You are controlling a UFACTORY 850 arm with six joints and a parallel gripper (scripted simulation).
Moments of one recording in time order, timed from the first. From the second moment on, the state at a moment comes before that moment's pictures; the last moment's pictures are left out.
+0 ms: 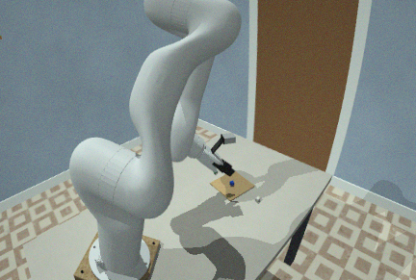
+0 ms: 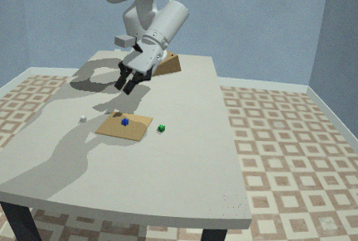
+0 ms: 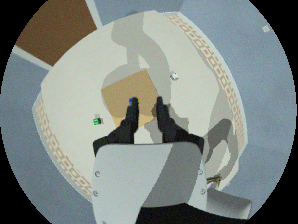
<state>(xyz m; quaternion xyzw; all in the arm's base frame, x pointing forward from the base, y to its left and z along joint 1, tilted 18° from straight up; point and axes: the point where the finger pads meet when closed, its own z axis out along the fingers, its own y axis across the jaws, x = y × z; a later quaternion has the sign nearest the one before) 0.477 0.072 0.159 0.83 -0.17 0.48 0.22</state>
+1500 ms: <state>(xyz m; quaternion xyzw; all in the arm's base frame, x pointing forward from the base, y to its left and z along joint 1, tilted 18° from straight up) 0.513 0.080 0.194 0.96 -0.21 0.15 0.11</state>
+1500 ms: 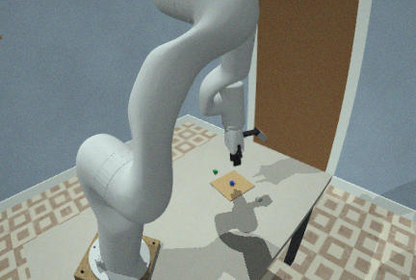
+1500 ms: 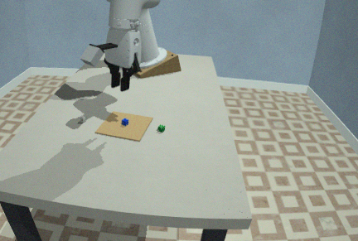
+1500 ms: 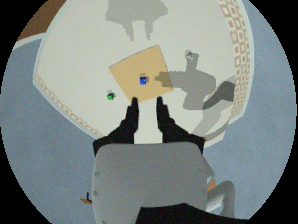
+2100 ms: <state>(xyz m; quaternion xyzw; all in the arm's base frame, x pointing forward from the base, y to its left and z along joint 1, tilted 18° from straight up) 0.519 0.084 0.198 0.97 -0.21 0.13 0.09</state>
